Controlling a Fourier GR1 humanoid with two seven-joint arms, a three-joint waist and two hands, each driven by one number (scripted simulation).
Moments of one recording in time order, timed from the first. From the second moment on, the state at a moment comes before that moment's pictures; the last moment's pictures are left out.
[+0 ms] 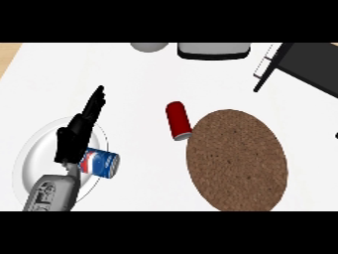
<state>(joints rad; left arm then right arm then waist) -0.20 0.06 -0.01 -1.43 -0.16 -0.02 0.03 -1.05 -0.50 -0.47 -1.12 1.35 -0.72 0.93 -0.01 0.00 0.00</state>
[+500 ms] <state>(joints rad) -0.16 0.08 0.01 -1.45 -0.15 -0.02 0.04 -0.92 -0.50 -0.59 -1.55 1.37 -0.48 1.09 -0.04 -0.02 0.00</state>
